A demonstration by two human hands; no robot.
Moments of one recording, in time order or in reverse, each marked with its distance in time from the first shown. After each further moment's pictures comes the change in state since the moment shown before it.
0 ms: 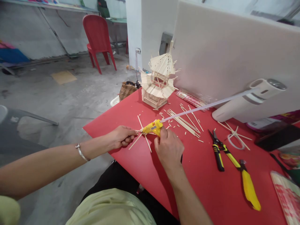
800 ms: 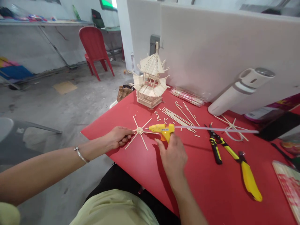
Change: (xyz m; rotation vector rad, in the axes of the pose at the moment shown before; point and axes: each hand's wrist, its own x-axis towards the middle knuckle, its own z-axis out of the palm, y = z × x) left_hand -0.002 0.003 0.010 0.072 0.092 0.011; right_hand -0.036 0.020 -0.004 0.254 -0.136 0.412
